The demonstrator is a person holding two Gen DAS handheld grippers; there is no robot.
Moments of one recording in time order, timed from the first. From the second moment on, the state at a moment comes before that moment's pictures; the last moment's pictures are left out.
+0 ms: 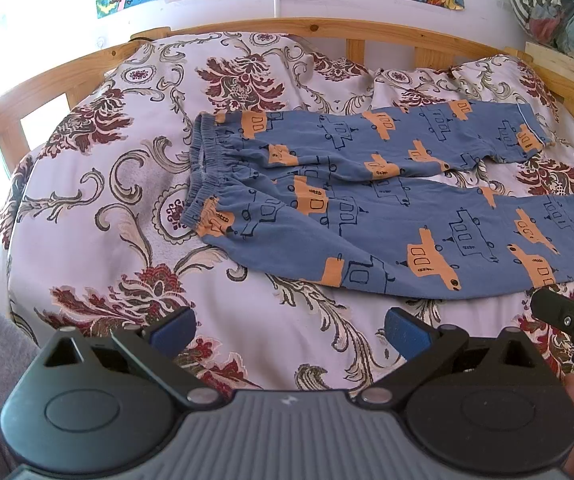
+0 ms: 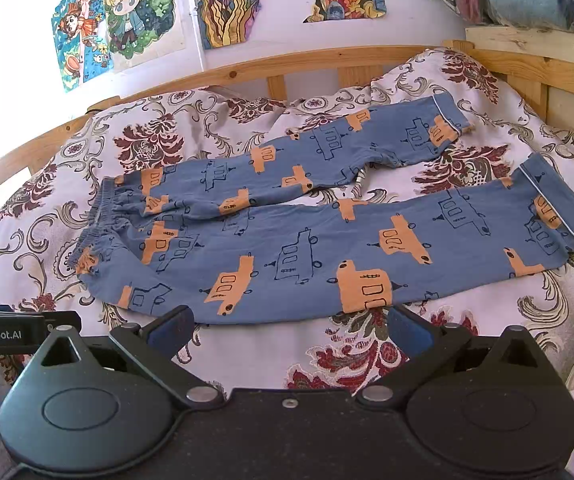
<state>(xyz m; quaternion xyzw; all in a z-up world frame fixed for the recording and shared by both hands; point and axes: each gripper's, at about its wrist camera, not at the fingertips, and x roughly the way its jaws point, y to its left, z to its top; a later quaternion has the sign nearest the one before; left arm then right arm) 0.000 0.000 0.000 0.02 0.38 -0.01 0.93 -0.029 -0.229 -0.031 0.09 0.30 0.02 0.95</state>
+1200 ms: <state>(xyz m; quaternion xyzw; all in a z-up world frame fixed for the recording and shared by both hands) 0.002 -0.006 0.001 0.04 0.39 -0.01 0.92 -0.029 -0.238 -0.030 0.11 0.31 0.02 0.95</state>
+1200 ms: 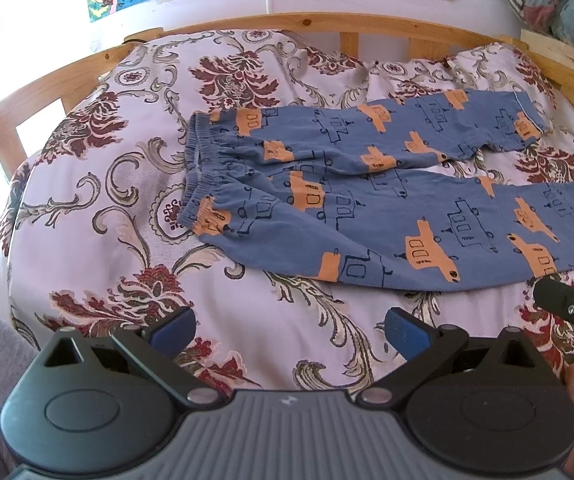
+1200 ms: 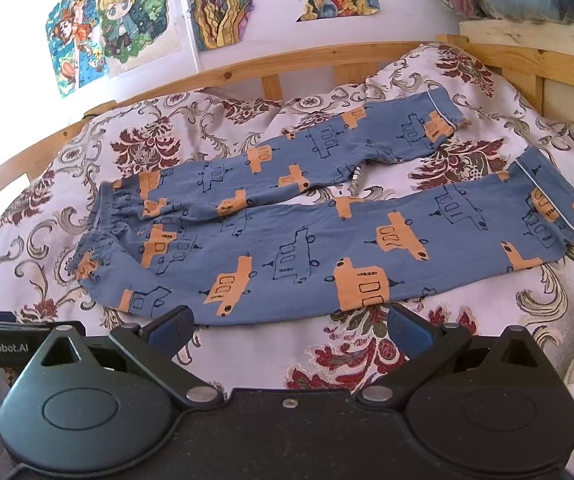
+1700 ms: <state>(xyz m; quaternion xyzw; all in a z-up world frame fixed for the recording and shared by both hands) 0.069 -0.007 0.029 0.11 0.39 -0.05 0.91 0.012 -0.269 -0.010 0.11 0.33 0.02 0.94</state>
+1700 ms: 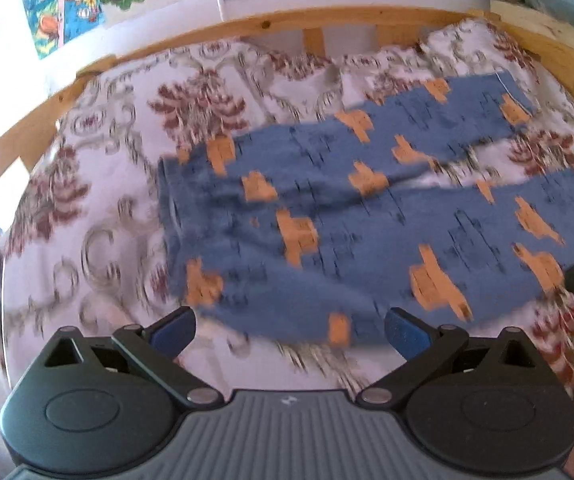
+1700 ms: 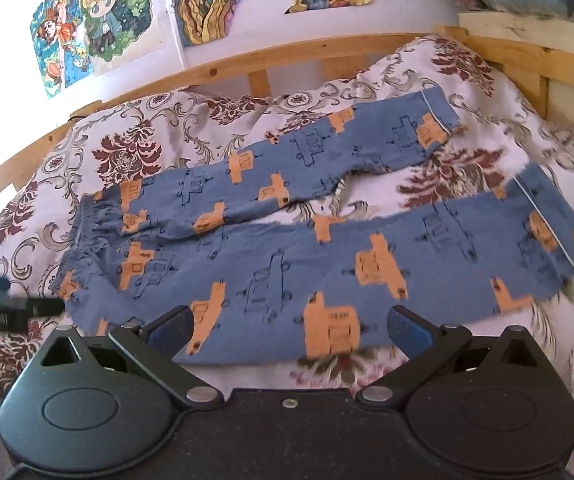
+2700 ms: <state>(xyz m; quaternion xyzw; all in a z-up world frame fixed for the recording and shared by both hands) 0.362 0.090 -0.010 0.18 0.34 -0.18 0.91 0.403 -0.217 -0.002 -0.15 0.37 0.25 0.88</state>
